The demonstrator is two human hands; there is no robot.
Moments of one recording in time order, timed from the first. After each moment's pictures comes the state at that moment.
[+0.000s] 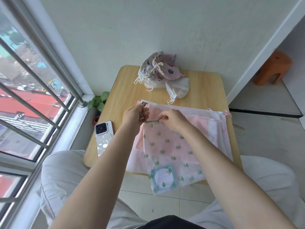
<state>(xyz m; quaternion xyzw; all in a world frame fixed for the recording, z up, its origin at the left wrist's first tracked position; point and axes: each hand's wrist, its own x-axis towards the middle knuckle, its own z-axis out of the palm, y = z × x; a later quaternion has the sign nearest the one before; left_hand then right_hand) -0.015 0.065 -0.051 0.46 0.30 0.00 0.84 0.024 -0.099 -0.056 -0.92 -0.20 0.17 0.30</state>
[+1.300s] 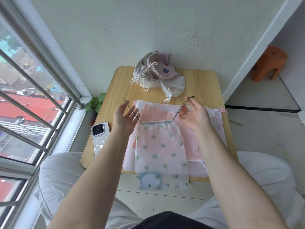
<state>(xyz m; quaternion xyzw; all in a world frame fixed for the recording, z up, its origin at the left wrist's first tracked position) -0.021 0.078 -0.060 0.31 0.36 0.05 0.88 0.039 -0.159 -0.058 -0.35 0.25 0.18 0.88</state>
